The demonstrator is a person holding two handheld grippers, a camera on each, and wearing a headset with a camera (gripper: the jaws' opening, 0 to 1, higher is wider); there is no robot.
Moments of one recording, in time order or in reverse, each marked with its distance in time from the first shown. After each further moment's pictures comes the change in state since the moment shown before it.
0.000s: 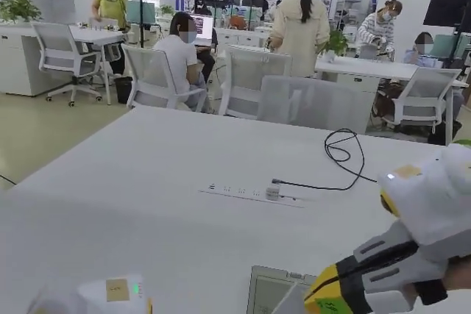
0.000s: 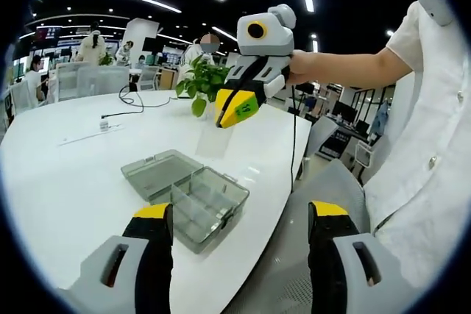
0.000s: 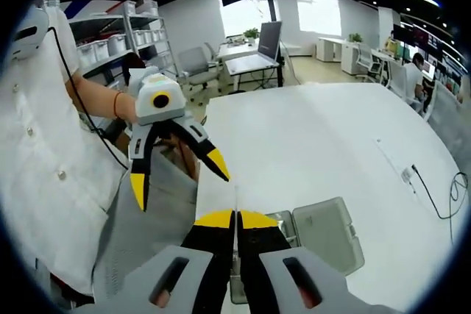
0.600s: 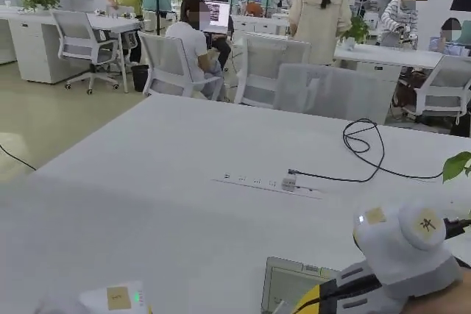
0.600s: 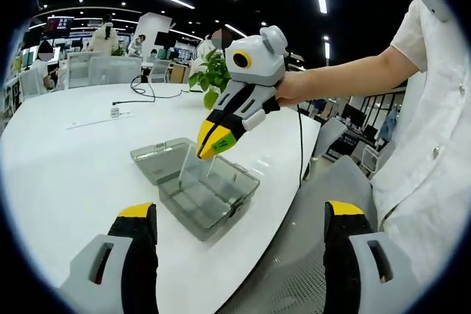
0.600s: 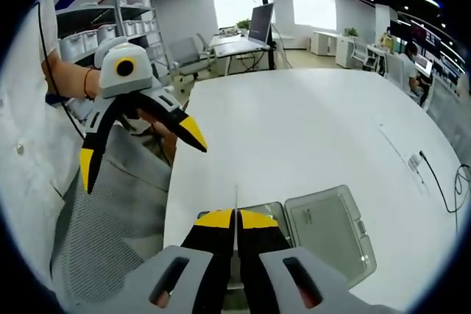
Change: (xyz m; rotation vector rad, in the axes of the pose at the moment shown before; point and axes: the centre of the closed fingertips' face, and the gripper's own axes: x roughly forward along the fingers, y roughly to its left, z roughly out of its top) left arm -0.002 0.011 -0.020 -0.052 0.014 0.044; right arm 0.054 -0.030 -0.044 0.006 0.046 -0.035
